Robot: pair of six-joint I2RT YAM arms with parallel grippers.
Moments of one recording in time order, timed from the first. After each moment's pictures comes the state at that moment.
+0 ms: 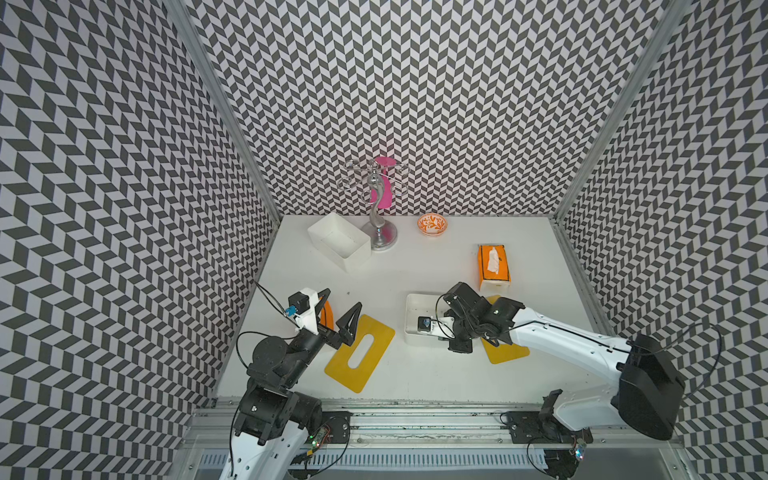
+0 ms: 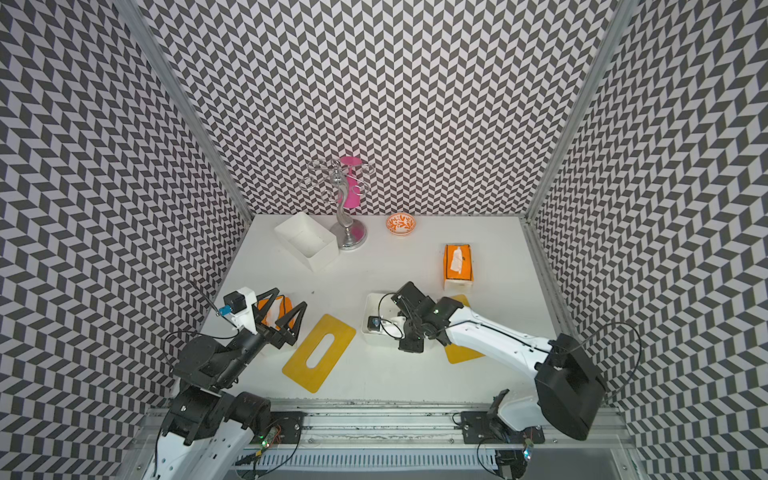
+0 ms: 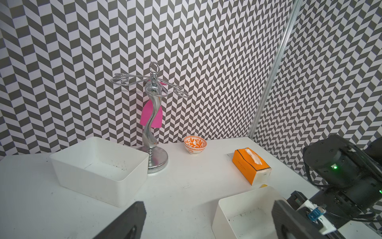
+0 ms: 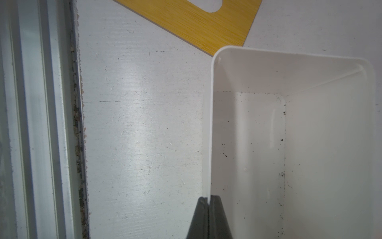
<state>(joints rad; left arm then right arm) -0.30 0.23 0.47 -0.20 0.25 -0.21 0.84 1.40 0.95 -0.65 -0.17 -0.66</state>
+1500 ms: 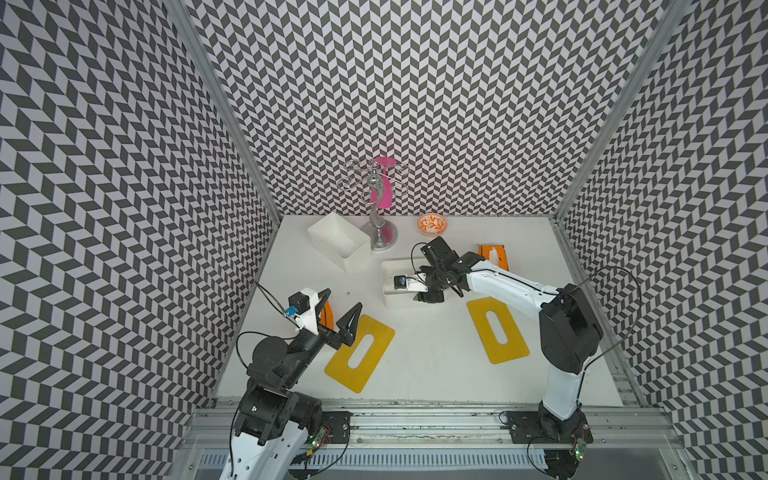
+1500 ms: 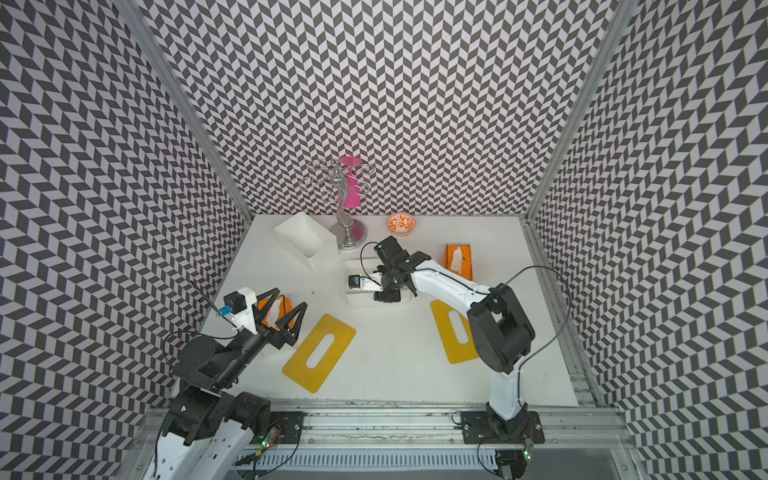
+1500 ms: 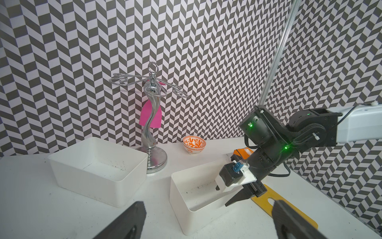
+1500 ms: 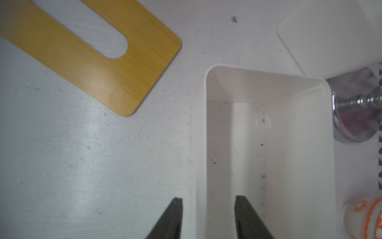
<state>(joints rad) -0.30 0.23 0.47 -0.20 0.25 -0.21 0.68 1.88 1.50 -0.63 -0.27 -0.95</state>
